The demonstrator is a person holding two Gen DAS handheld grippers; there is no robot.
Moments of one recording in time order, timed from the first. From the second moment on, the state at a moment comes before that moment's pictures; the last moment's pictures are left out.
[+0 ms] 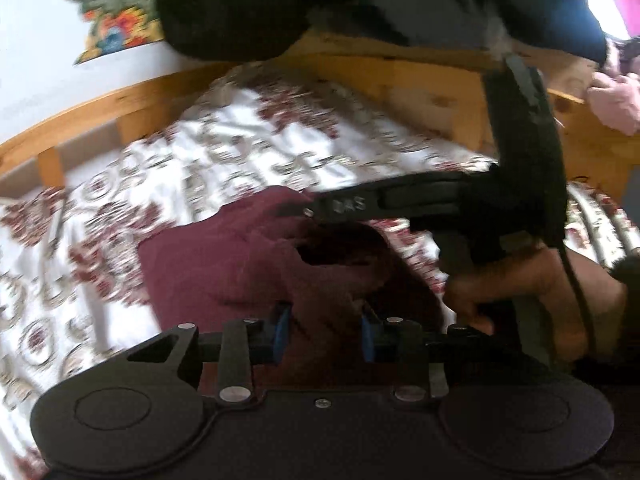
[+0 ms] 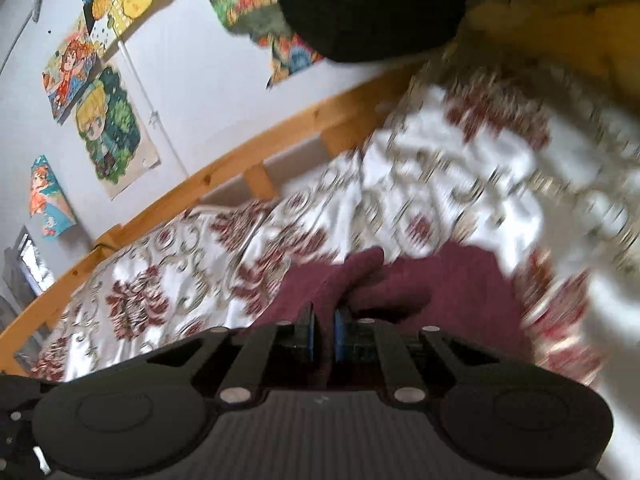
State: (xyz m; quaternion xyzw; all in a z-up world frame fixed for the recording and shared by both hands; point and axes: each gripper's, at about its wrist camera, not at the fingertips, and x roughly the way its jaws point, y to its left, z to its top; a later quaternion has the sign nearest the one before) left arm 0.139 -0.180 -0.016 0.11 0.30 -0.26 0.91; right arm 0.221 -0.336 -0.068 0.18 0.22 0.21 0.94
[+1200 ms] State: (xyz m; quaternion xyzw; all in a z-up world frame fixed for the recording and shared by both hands) left arm 0.139 -0.195 -0.038 0.08 0.34 -0.30 0.89; right arm 0.262 -0.393 -0.110 0.38 0.26 0.25 0.85
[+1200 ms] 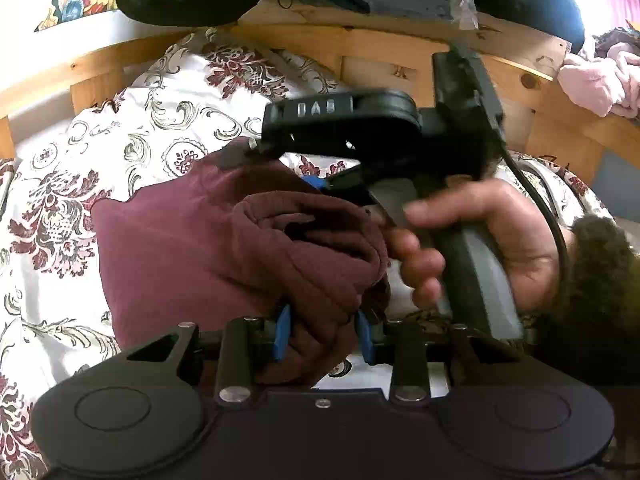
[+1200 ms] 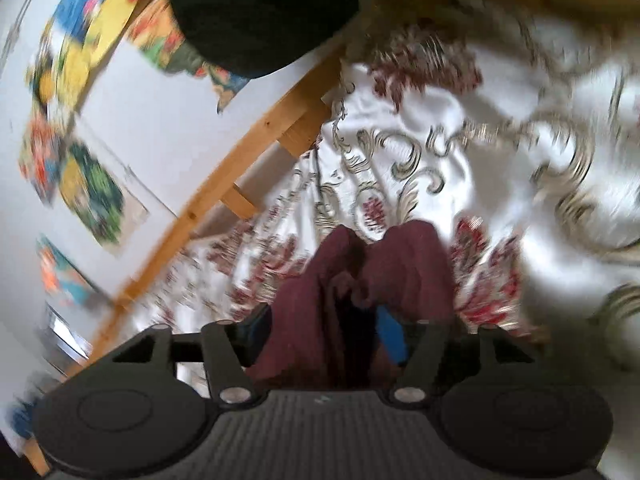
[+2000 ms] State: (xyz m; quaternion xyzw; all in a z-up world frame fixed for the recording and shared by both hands) left arm 0.147 -0.181 -0.035 -0.03 0.37 -0.32 0.87; right arm 0.219 -0.407 -0.079 0.26 0.21 0.15 0.93
